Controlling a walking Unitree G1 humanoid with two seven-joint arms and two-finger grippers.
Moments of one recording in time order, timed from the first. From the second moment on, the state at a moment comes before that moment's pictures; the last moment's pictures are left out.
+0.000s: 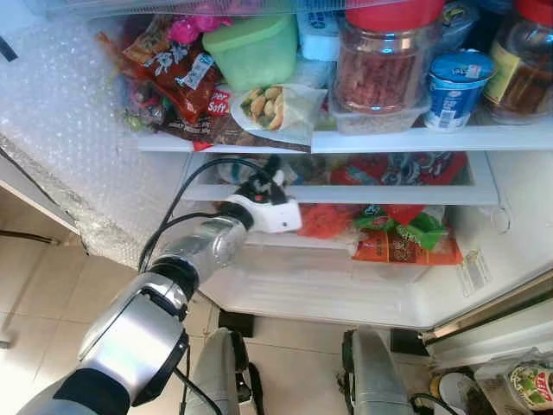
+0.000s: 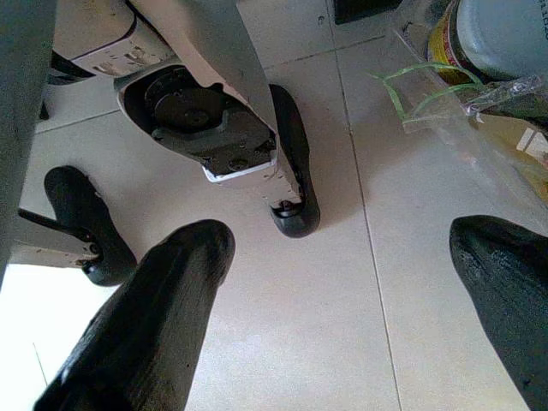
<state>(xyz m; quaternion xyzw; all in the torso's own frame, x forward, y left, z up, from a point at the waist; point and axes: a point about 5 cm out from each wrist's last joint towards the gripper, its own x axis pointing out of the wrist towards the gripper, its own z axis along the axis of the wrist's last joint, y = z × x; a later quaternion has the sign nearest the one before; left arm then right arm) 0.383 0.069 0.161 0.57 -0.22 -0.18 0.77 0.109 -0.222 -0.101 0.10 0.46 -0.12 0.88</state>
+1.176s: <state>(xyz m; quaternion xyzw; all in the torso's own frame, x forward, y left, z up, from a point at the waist) 0.388 0.085 0.177 0.35 -0.16 -0.20 0.90 0.109 -0.222 -0.101 0.10 0.46 -0.12 0.88</state>
